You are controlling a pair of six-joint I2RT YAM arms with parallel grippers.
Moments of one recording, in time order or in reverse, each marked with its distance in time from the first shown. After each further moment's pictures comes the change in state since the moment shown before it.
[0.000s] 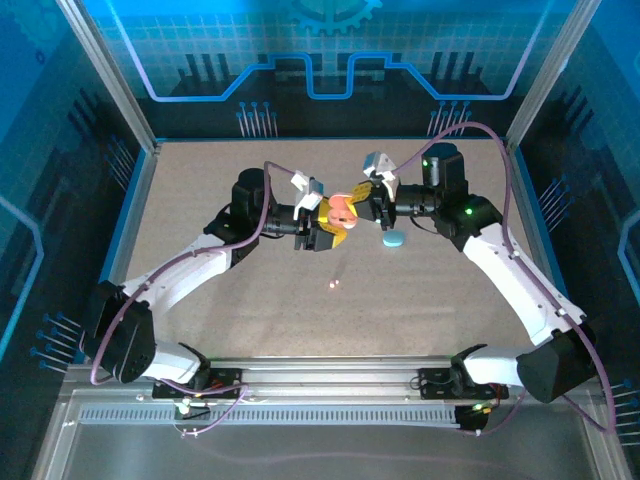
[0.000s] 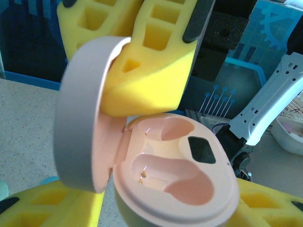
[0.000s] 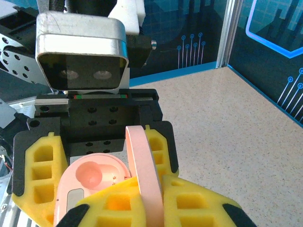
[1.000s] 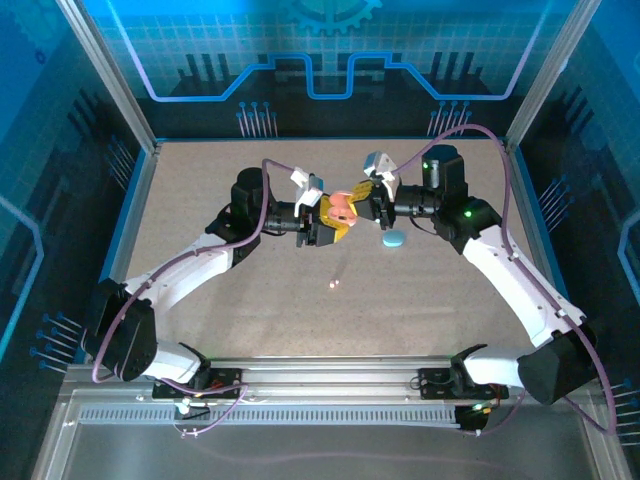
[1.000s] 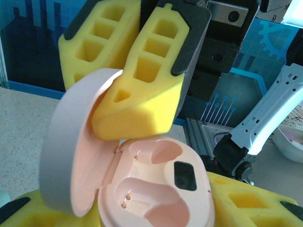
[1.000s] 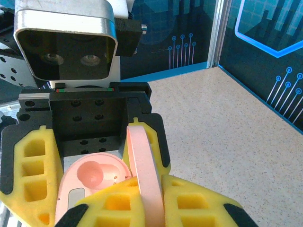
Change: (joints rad) left arm -0.002 0.011 0.000 0.082 -0.006 -0.055; right arm 0.002 -0.010 -0.027 0.040 0.037 0.018
